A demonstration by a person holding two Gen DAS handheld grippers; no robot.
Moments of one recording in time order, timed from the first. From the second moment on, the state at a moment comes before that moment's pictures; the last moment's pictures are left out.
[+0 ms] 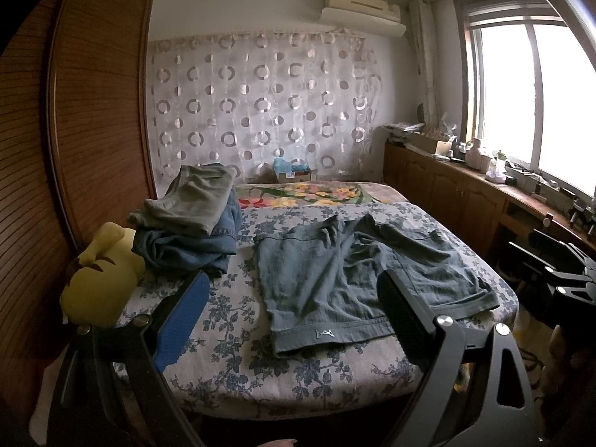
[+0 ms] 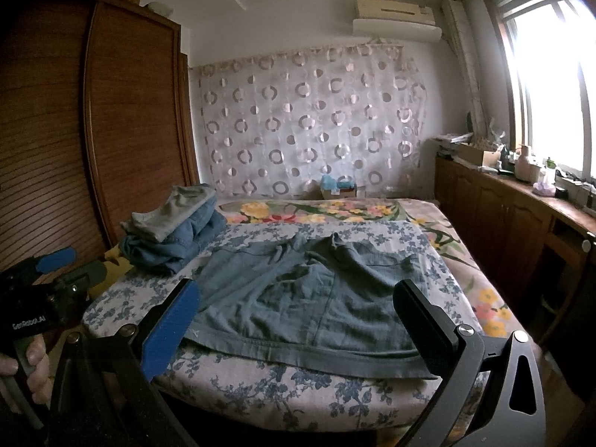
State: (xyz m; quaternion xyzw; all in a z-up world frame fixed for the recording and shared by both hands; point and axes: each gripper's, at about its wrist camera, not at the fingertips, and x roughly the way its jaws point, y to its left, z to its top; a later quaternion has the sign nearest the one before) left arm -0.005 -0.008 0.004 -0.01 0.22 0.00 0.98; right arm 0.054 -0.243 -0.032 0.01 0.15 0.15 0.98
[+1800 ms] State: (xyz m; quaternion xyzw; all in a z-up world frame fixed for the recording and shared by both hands) left arm 0.001 -0.017 0.018 -0.01 0.22 -0.01 0.98; right arm 0.053 -0.247 -0.032 0.02 0.15 0.15 0.98
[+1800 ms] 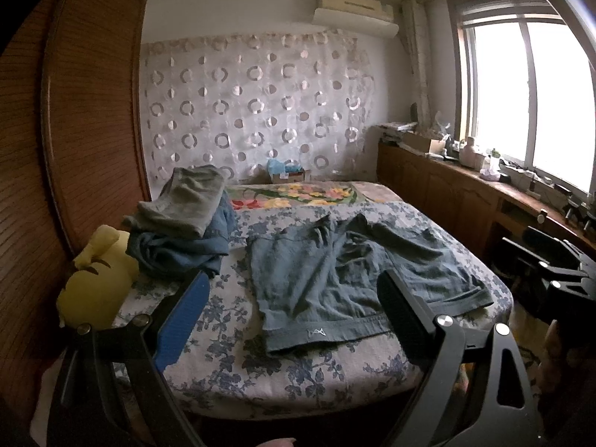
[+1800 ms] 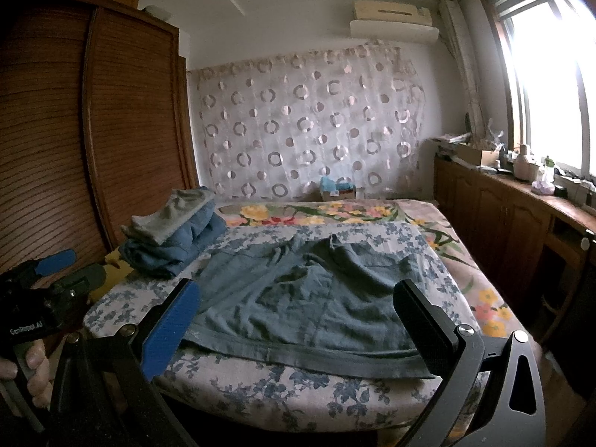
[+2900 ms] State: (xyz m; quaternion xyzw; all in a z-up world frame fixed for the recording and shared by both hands) left arm 0.101 -0.039 -0.030 0.03 0.28 -0.09 0.95; right arm 0.162 -0.298 -0.052 -0.02 0.25 0.12 0.96
